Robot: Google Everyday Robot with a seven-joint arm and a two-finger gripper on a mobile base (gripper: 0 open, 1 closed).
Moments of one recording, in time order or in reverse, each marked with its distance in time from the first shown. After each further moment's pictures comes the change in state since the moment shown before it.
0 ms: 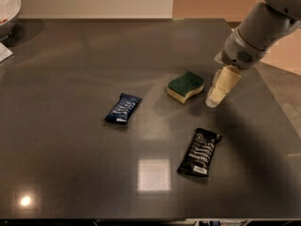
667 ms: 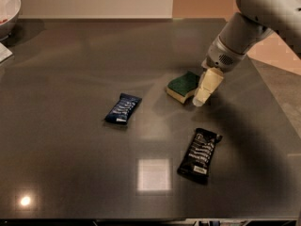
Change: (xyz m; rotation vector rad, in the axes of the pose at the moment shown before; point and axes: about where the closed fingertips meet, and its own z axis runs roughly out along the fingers) arm -0.017 -0.020 0.046 -0.074 -0.003 0.018
